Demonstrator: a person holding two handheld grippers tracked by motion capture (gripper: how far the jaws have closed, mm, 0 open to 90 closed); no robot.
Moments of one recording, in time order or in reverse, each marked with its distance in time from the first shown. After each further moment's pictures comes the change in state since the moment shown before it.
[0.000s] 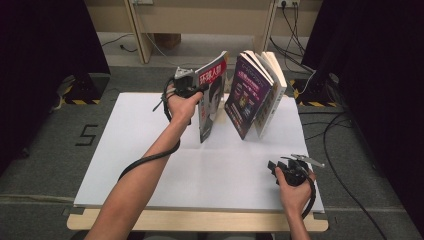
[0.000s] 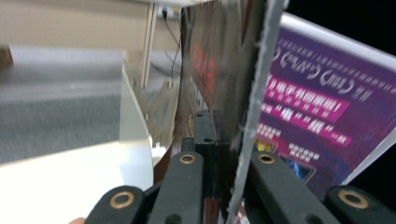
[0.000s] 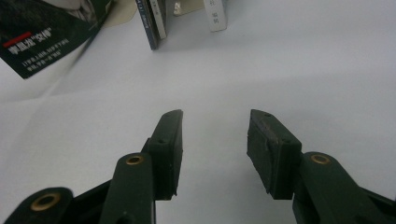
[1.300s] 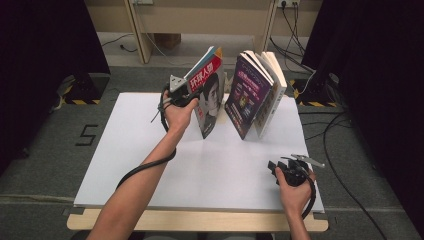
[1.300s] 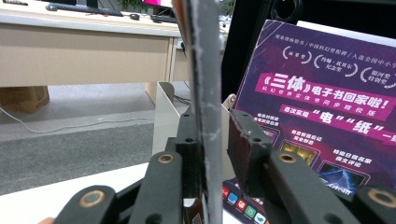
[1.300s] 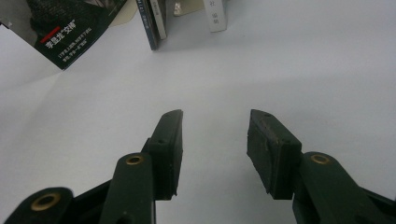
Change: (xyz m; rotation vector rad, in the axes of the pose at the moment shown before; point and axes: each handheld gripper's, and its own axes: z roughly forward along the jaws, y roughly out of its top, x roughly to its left) left arm 0.023 -0.033 -0.001 -0.107 0.076 0.034; right arm 0.001 0.000 -0.001 0.001 -0.001 0.000
